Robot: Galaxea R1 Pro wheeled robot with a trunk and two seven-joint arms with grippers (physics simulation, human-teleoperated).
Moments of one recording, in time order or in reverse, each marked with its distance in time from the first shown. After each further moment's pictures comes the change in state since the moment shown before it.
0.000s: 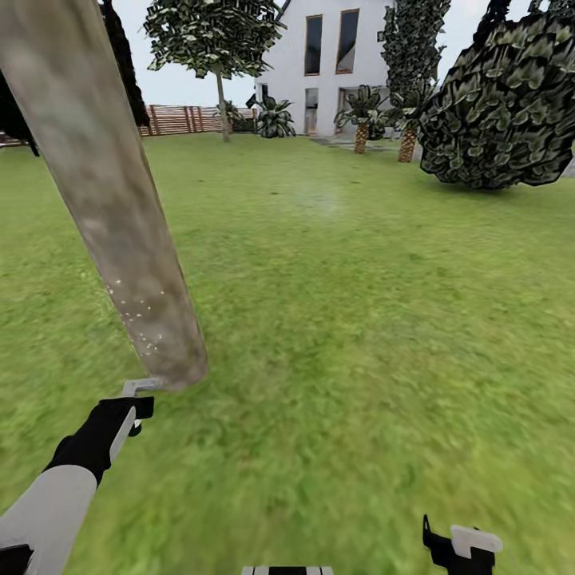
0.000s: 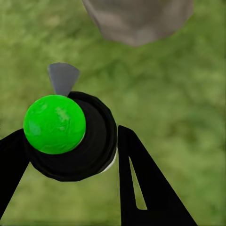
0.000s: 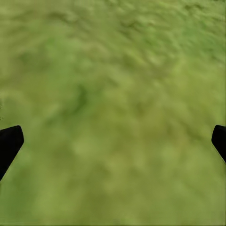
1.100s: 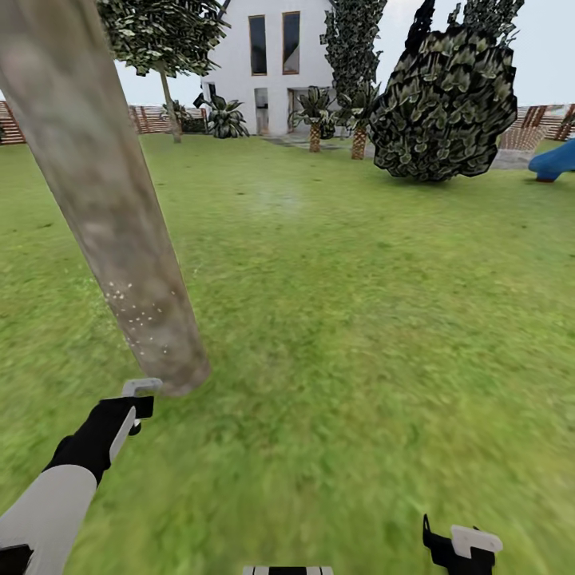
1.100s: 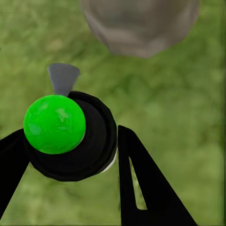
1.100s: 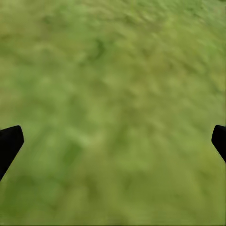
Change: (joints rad) left arm -0.001 0.001 -0.002 0.000 -0.002 -0.005 0.000; right arm 0.000 0.000 0.000 -0.001 0.000 0.000 0.000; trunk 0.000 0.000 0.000
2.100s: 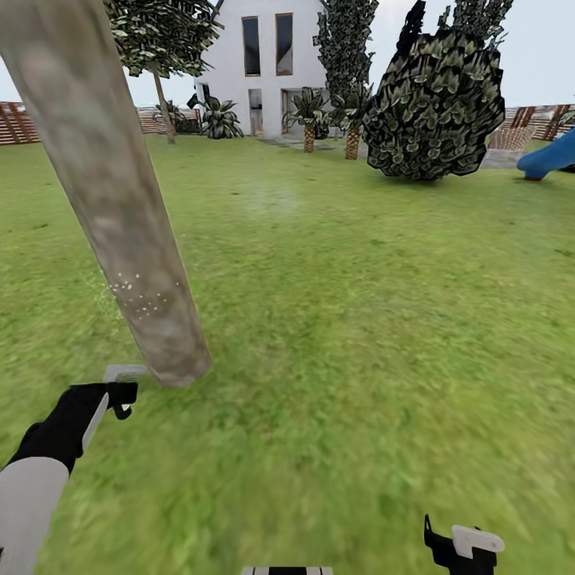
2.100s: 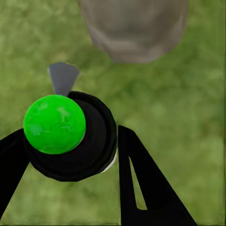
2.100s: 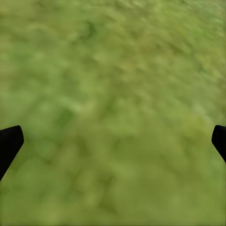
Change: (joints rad) left arm -0.020 0.098 -0.003 -0.085 -0.028 0.066 -0.184; right arm 0.000 -0.005 -0.002 0.000 0.000 0.001 0.001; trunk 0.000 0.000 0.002
